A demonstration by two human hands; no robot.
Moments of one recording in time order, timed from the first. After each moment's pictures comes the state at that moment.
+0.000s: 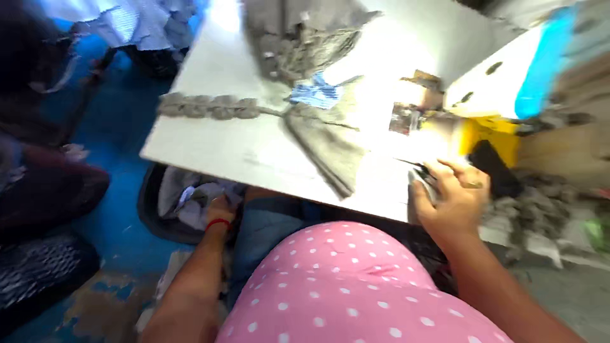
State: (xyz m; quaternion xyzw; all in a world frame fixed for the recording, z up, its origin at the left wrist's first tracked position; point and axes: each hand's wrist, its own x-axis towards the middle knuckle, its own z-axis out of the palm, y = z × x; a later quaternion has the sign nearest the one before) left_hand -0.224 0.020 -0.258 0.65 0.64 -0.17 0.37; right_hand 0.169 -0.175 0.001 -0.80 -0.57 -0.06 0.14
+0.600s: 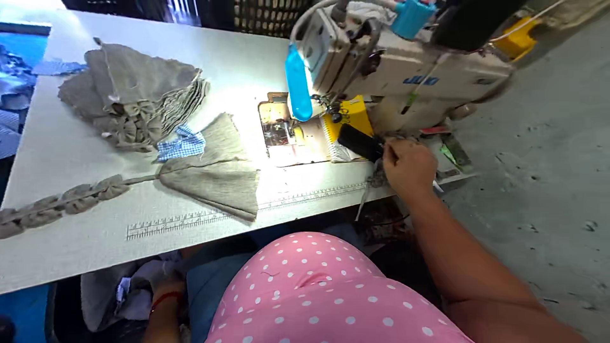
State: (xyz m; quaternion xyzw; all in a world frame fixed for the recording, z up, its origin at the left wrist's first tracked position) left_hand -0.207 0.006 -0.243 0.70 0.56 -0.33 0.29; right_hand 0.262 -0.253 0.038 -0.91 -0.39 -0.17 0.04
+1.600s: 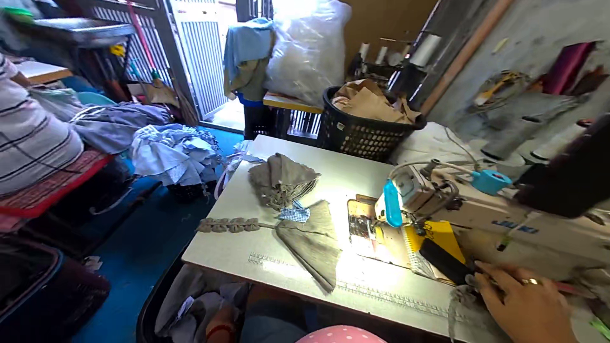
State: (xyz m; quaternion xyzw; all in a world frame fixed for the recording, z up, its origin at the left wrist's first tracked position) left_hand -0.209 0.014 -0.245 0.65 0.62 -0.31 0.32; right_hand 0.271 -0.253 0.053 -0.87 -0.45 -0.15 0.11
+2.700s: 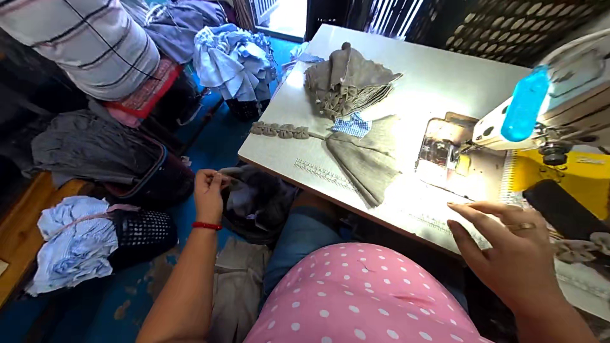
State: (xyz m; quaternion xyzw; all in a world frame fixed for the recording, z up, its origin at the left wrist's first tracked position) left_hand -0.299 0.017 -0.046 0.56 0.61 0.45 0.34; right_hand 0.170 -0.197 0.017 -0.68 -0.69 -0.06 0.26
